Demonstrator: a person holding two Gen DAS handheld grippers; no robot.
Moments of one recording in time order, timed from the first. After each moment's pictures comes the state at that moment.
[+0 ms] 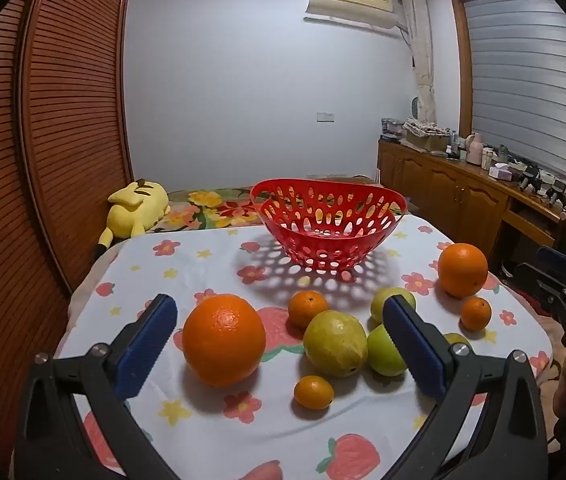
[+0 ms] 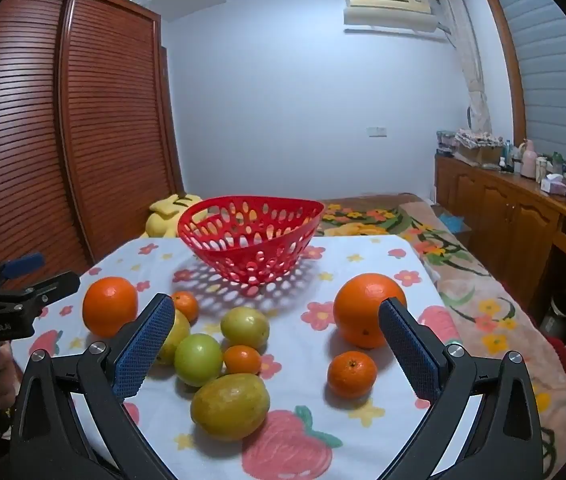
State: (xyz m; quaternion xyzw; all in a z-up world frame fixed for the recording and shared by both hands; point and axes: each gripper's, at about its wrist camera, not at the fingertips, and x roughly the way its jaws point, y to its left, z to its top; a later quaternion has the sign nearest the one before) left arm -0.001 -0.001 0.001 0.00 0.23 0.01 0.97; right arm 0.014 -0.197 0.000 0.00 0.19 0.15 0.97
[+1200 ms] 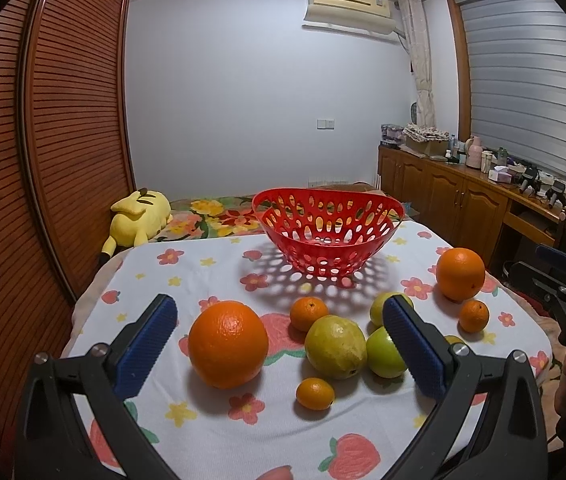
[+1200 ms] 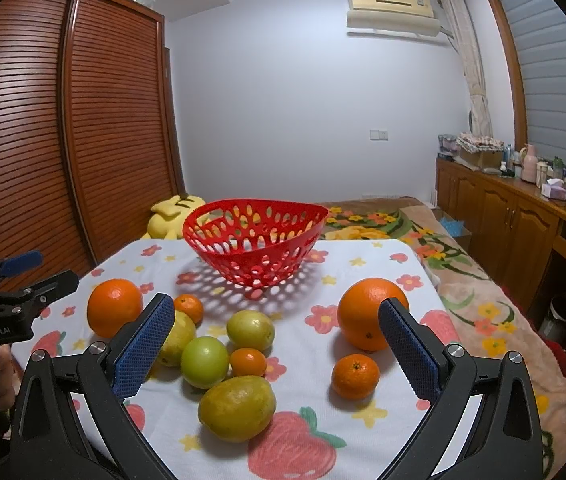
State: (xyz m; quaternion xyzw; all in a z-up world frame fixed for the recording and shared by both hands) left arm -0.009 0.004 0.016 0.00 0.22 0.01 0.98; right arm 0.009 -0.188 0.003 0.00 0.19 0.15 0.97
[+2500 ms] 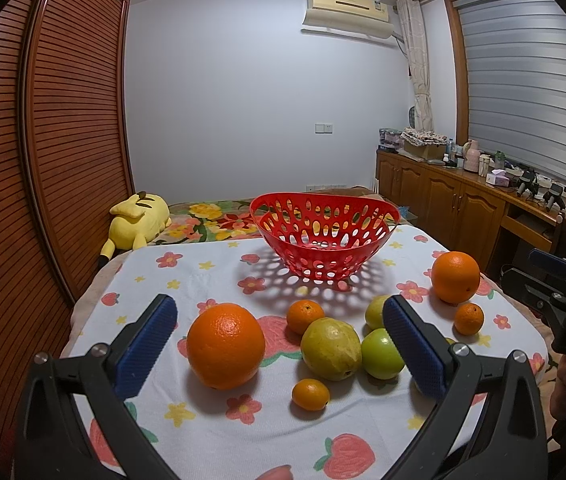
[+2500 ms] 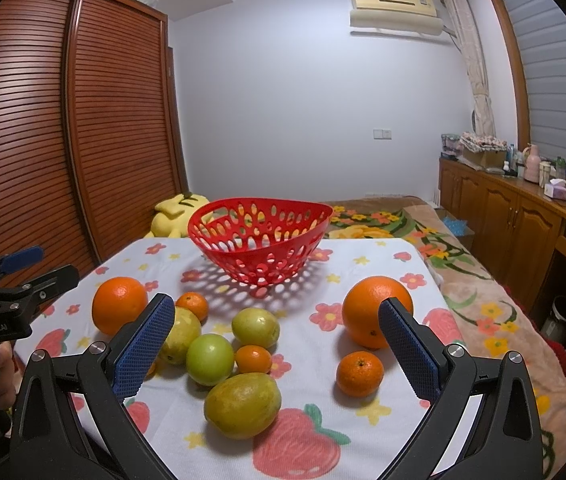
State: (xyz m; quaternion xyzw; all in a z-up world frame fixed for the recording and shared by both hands) left arm -0.012 0.001 0.015 0.00 0.21 0.01 0.98; right arm 0.008 -0.185 0.006 0.00 0.19 0.16 0.97
